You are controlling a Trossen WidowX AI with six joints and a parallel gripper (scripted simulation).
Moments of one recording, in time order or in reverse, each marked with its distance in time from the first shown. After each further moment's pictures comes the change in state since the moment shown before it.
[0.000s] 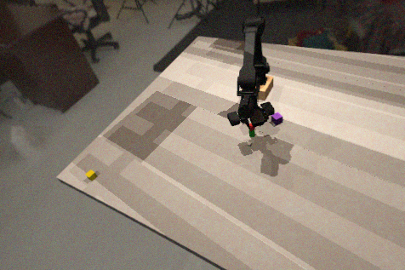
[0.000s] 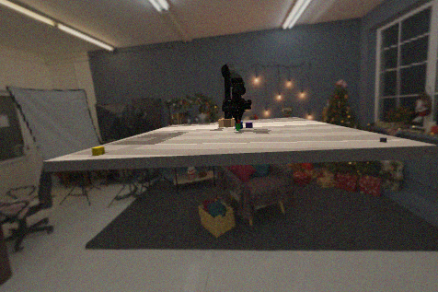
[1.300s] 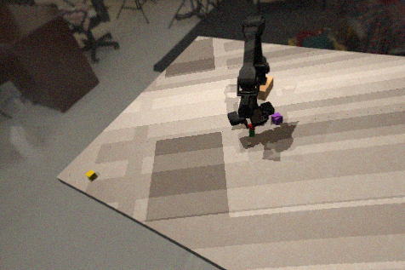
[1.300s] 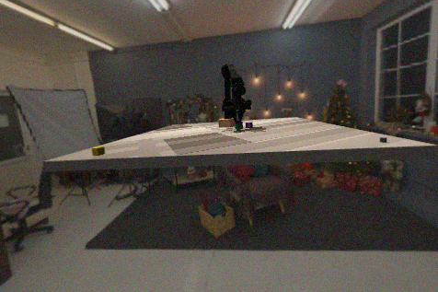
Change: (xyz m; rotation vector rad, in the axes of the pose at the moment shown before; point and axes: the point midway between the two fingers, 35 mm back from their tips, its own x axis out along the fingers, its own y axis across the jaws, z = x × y) arm 0.000 0.001 -0.002 0.001 0.005 0.004
